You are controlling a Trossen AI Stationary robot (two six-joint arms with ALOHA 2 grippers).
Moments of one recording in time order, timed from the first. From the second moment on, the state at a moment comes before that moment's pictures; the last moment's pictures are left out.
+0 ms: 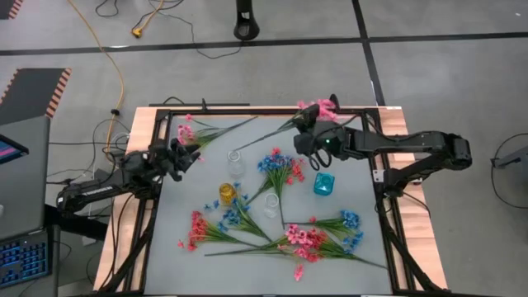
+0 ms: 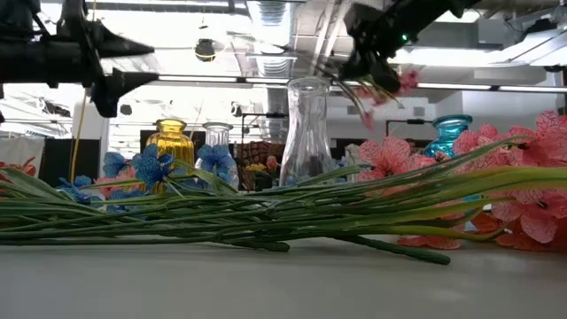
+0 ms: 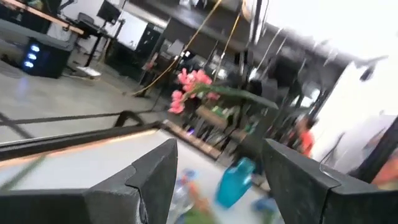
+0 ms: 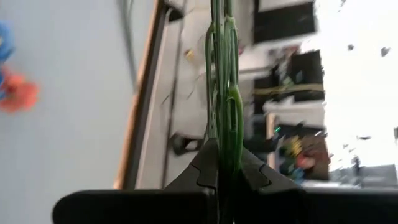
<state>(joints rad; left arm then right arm) 0.30 0.01 0.03 0.21 -0.07 -0.54 -0.15 1.30 0.96 -0.05 0.64 -1.11</state>
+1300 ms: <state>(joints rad) 0.25 0.74 0.28 0.49 0.18 -0.97 0.05 1.80 1.07 0.73 0.56 -1.74</state>
